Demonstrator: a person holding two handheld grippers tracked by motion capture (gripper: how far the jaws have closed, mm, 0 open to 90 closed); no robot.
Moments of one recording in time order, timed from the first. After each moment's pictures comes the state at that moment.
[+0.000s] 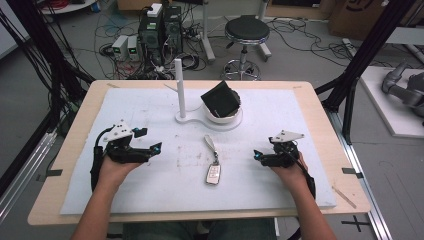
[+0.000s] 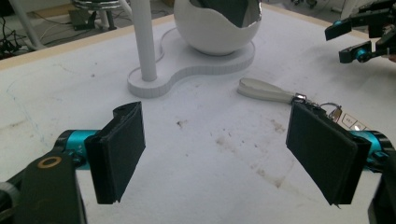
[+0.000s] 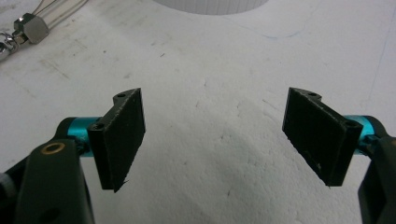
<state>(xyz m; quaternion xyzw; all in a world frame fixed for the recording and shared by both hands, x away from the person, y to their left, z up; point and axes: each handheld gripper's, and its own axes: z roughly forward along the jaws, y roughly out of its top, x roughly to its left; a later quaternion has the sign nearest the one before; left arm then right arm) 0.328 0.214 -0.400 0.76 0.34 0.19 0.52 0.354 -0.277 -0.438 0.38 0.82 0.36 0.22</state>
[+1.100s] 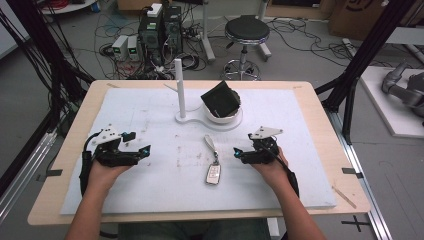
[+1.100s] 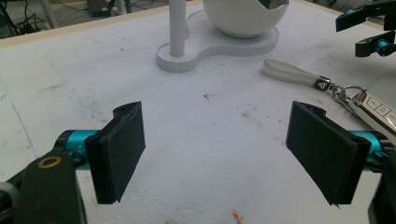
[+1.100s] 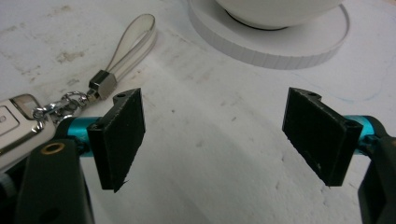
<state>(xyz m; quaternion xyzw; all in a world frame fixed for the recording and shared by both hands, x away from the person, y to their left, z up) 0.321 0.244 -0.411 0.75 0.37 0.19 0.51 0.361 -0.218 -0.430 0.34 0.83 0.39 0.20</state>
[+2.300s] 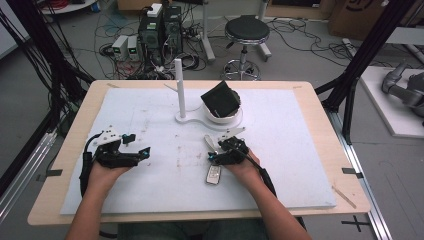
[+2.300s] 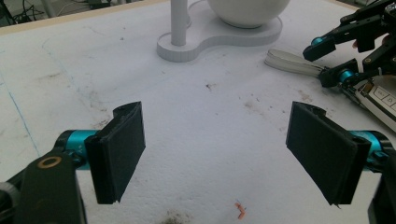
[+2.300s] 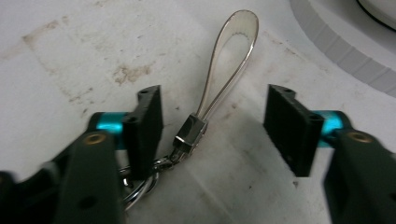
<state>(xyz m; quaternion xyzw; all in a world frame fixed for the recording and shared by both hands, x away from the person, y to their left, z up) 0.322 0.244 -0.417 0.76 0.38 0.19 0.50 0.373 -0.138 -0.449 0.31 0.88 0.35 0.13</state>
